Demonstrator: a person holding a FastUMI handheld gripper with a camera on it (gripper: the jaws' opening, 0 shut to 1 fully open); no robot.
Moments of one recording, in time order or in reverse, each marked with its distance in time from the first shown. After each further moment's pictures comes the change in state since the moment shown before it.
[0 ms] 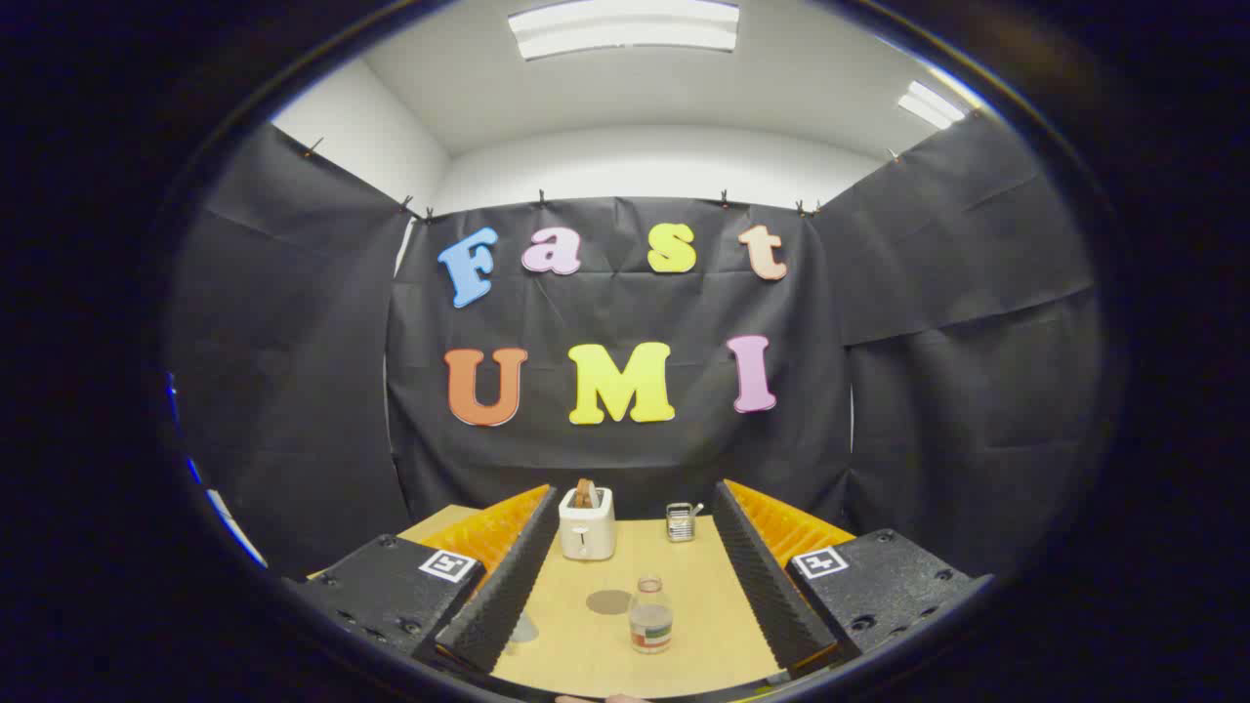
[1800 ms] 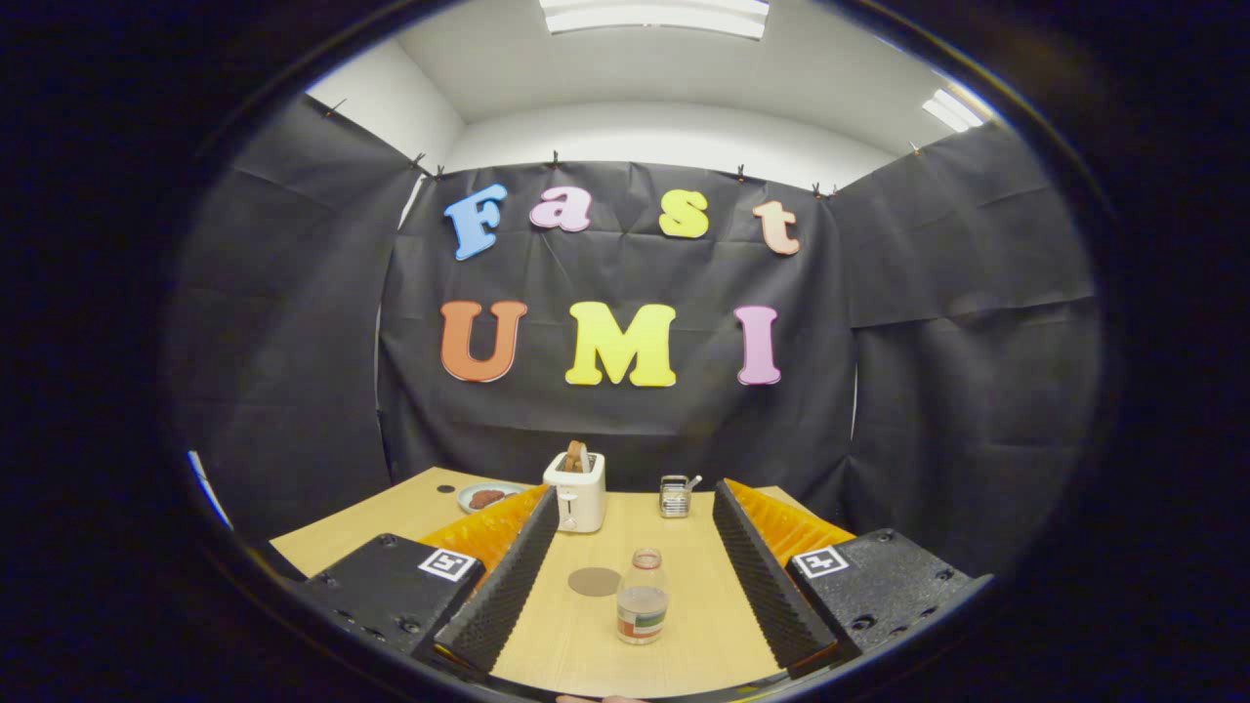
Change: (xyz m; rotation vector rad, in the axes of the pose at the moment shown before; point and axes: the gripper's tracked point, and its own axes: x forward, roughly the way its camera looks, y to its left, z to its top) arm 0.042 0.001 -0.081 -0.080 0.064 -0.022
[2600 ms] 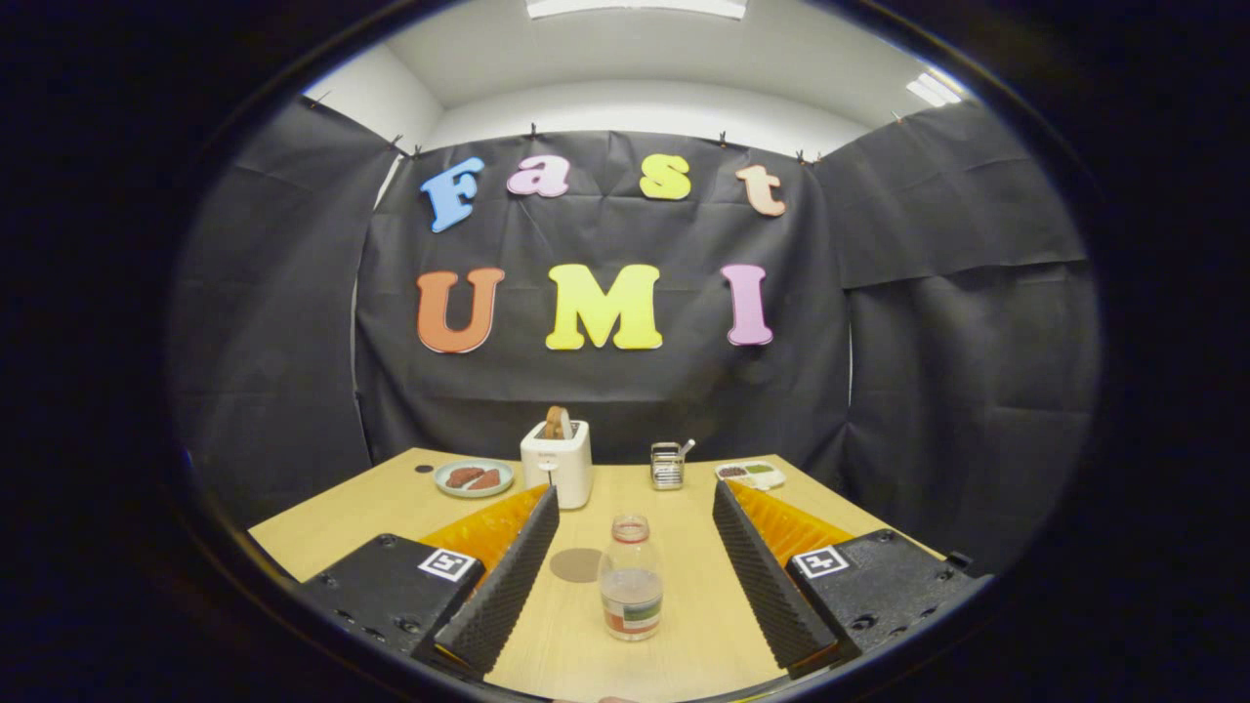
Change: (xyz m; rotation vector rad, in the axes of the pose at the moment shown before) arm 0.053 -0.017 -0.082 0.045 0.075 -0.024
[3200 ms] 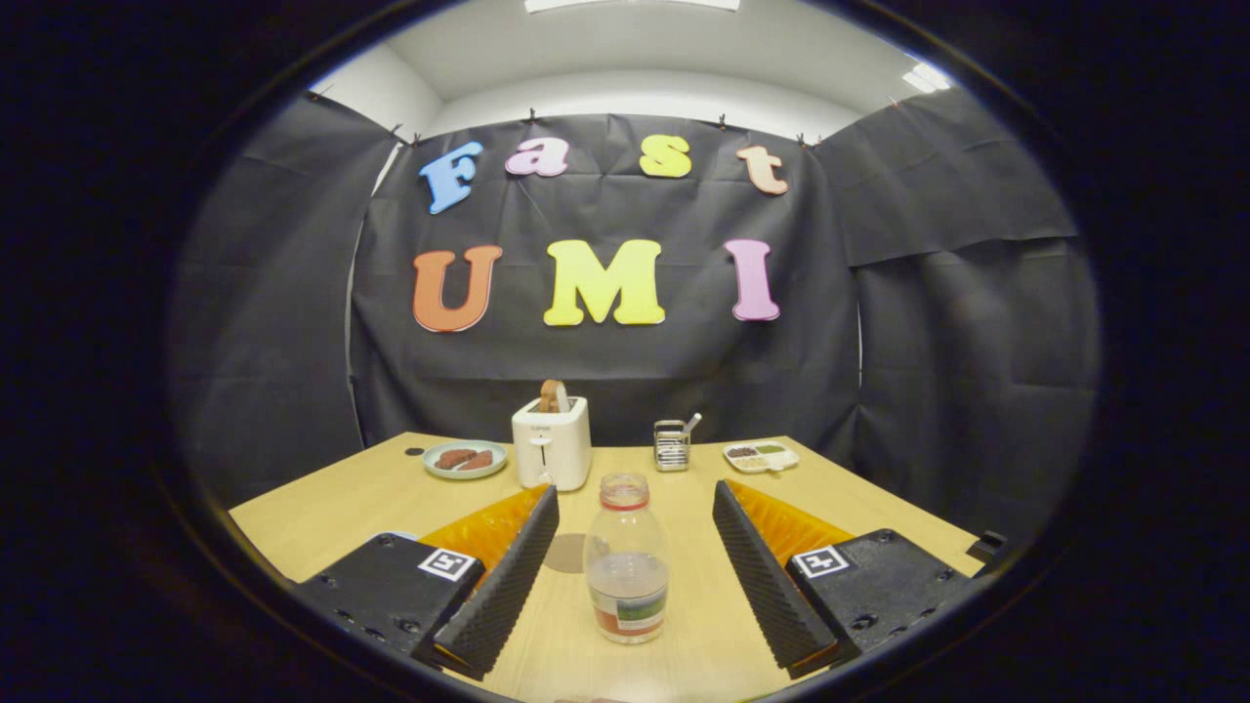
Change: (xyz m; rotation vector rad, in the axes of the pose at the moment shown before) arm 0.042 -0.008 -0.062 0.003 0.029 -0.007
